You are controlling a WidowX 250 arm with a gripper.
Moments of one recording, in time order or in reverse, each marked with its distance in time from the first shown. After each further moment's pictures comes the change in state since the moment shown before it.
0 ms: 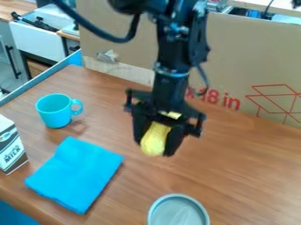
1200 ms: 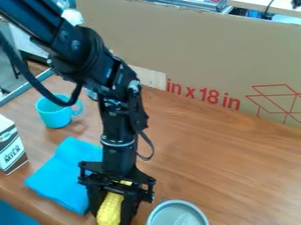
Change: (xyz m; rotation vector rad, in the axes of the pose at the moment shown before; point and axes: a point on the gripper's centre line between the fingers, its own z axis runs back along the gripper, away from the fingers) arm -0.051 0.025 -0.083 -0.124 0.161 0.092
